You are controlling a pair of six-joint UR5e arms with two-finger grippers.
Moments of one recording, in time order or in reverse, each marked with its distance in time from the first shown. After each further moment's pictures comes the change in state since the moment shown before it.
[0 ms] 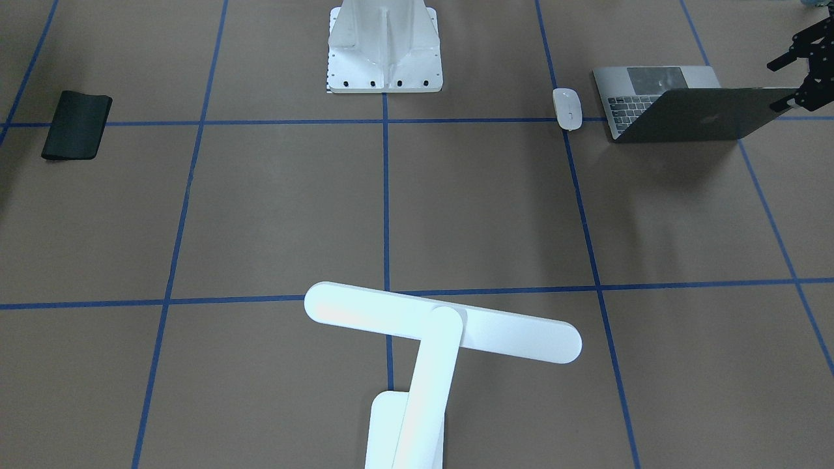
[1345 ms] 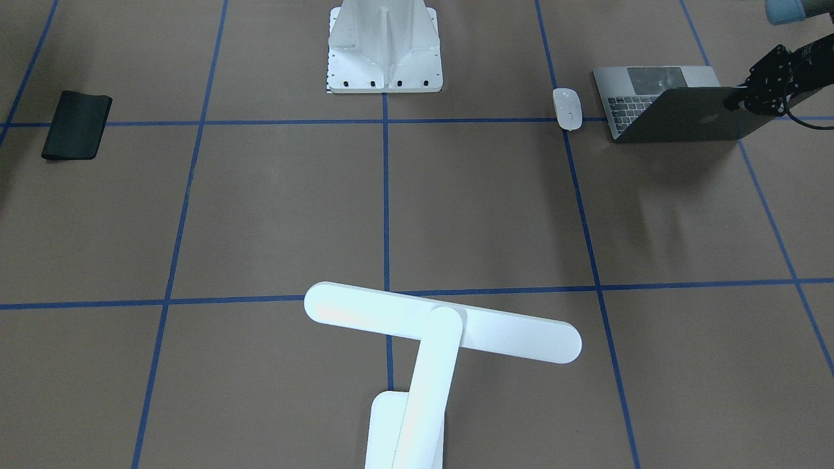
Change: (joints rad) left arm 0.138 -0.014 0.064 -0.077 -0.003 -0.073; right arm 0.001 -0.019 -0.005 0.060 0.020 -0.010
